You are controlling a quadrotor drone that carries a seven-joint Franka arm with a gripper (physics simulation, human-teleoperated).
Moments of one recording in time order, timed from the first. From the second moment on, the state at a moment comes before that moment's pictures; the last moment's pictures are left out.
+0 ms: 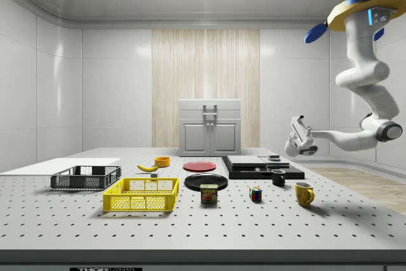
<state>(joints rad) -0.15 -0.76 0.44 -2.21 -0.63 1.42 0.88</state>
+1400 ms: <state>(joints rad) -1.02 -1.06 1.25 -2.90 -1.98 1.17 1.56</state>
